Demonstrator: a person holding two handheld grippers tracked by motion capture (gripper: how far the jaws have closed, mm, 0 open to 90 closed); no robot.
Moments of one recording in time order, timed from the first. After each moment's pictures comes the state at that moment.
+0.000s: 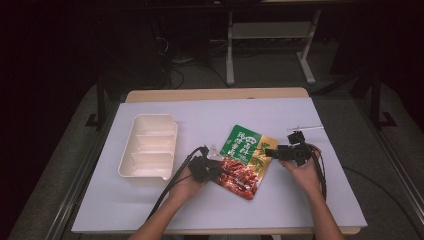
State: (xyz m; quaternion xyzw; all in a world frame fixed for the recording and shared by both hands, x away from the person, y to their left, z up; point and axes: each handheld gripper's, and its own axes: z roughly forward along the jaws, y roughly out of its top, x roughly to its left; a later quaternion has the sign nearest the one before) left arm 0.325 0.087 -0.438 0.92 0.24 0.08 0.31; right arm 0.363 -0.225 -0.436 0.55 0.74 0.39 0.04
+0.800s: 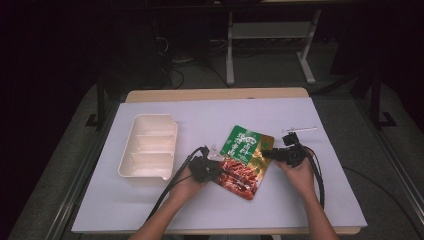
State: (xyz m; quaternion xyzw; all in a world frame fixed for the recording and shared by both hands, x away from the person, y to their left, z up) left arm 0.325 0.086 -0.438 0.92 0.23 0.09 0.31; right arm 0.364 -0.213 -0.443 0.54 0.74 0.40 0.01
